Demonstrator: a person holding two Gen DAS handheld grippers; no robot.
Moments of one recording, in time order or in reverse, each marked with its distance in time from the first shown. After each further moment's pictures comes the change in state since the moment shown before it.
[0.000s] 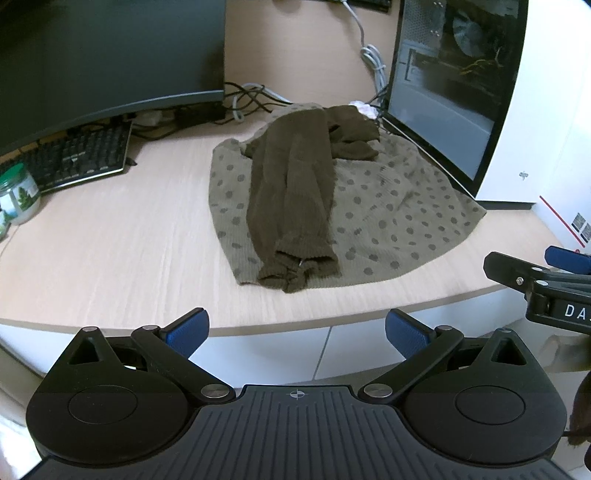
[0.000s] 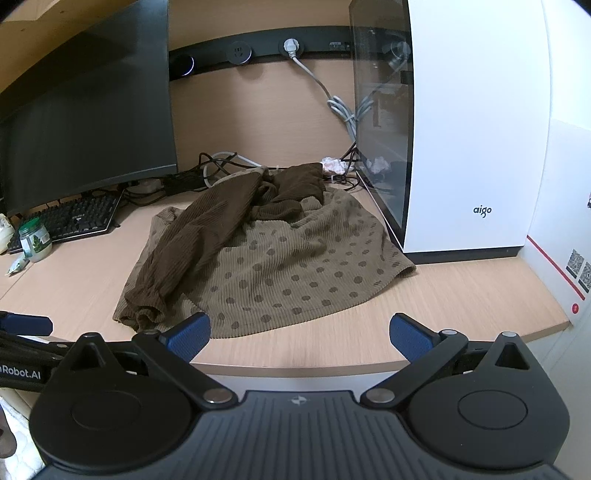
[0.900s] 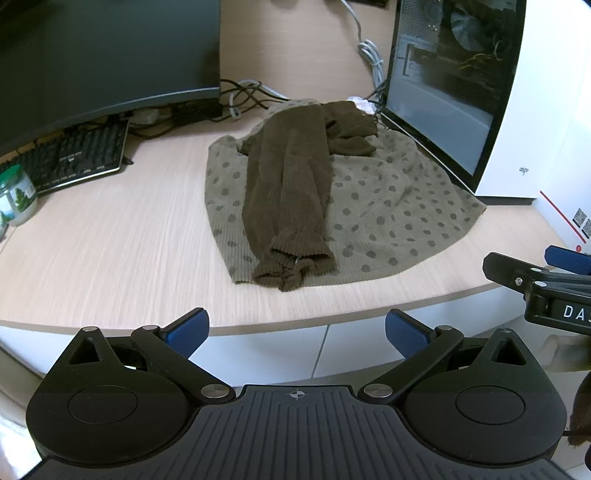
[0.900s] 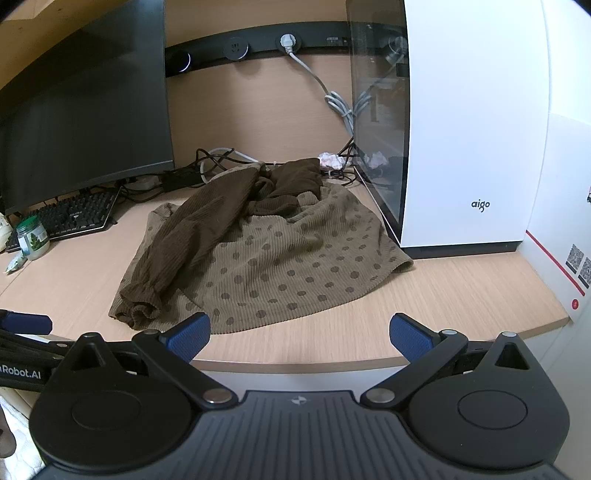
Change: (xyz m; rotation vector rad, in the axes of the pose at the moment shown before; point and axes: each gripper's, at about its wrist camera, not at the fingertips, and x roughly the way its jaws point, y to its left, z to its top) left arm 0.003 -0.004 0.001 0.009 0.010 0.005; right arm 0.004 -0.004 -0.002 0.006 0.016 -0.004
